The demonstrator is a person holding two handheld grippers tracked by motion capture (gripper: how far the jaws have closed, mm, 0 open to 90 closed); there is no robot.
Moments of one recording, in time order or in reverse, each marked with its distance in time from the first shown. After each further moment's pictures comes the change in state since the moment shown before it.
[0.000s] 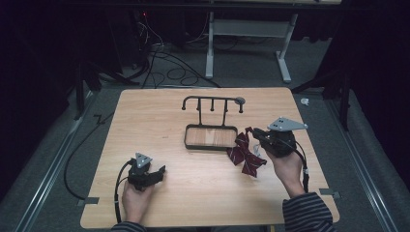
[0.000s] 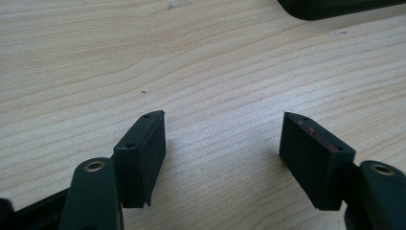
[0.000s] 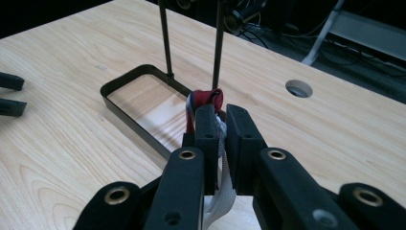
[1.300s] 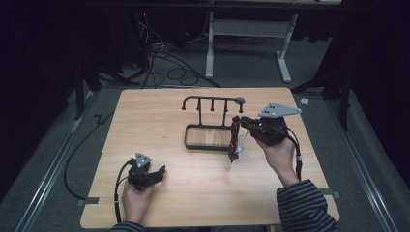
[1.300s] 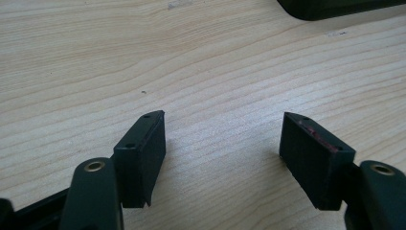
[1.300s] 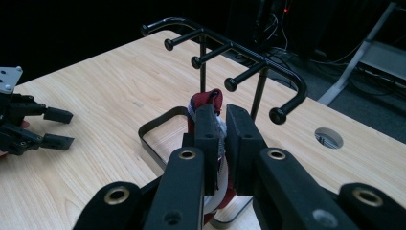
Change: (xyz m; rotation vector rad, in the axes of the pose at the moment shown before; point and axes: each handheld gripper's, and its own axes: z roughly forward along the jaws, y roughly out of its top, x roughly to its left) left arm 0.000 0.000 0.000 -0.002 -0.002 -0.003; right arm 0.014 0.050 0.002 -0.071 0.110 -0.038
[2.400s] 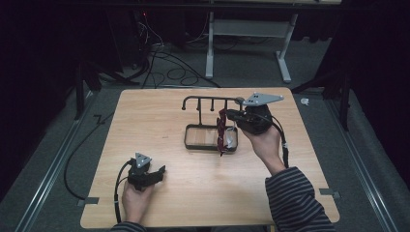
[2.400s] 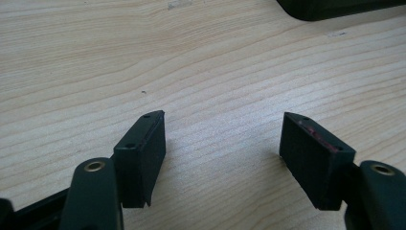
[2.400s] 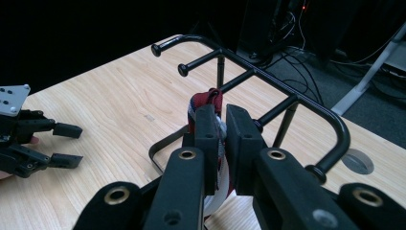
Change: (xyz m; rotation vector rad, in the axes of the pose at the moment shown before) left arm 0.000 0.000 0.000 -0.001 -0.002 -0.002; right arm 0.004 0.027 0.035 0.016 0.058 0.001
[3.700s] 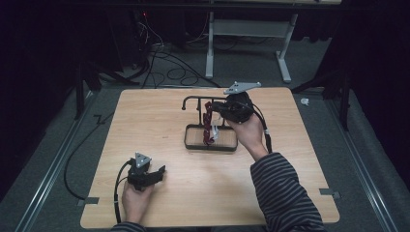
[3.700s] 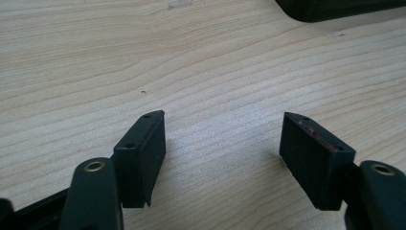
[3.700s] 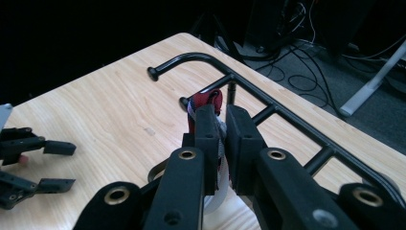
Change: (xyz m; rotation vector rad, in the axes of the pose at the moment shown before) left arm 0.001 0.000 0.000 0.000 -0.006 -0.005; right arm 0.002 0.030 0.047 0.049 0.018 0.002
